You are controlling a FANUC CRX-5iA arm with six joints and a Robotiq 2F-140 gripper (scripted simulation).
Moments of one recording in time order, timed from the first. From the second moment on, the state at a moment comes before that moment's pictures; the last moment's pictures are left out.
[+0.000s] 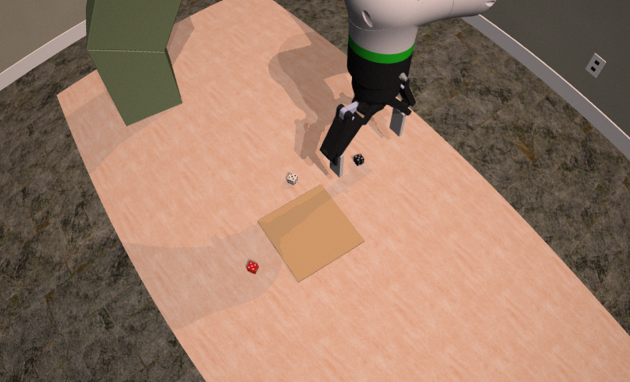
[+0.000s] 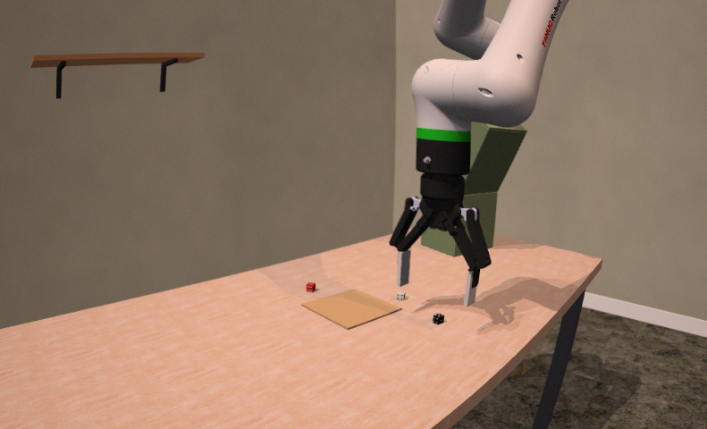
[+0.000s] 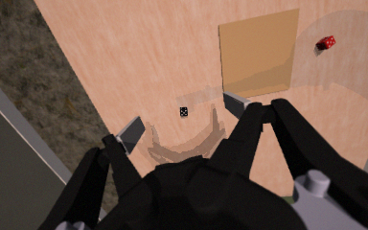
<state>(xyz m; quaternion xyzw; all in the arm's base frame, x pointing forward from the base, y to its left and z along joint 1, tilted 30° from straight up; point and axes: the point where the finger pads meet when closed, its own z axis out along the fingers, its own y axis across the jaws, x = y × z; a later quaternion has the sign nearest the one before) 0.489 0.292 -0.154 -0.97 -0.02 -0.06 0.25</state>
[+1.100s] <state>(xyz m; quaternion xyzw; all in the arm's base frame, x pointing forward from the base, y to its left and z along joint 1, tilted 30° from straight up) 0.470 0.252 -0.086 -0.97 0.03 -0.04 0.26</state>
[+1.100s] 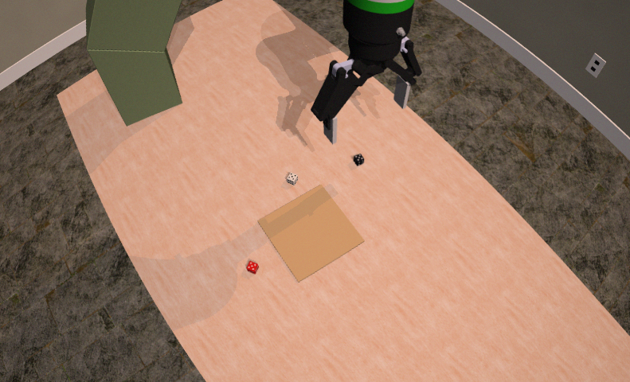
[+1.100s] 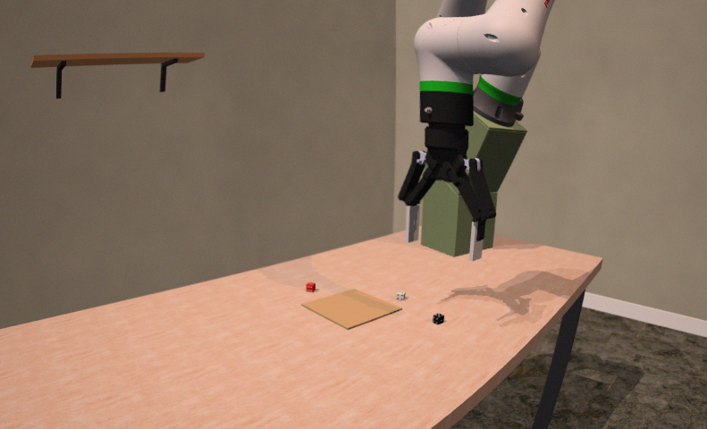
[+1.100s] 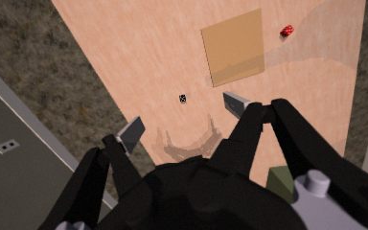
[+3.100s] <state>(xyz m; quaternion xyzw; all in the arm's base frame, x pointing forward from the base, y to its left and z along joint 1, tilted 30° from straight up) 0.465 0.271 -0.111 -0.81 0.51 0.09 0.25</state>
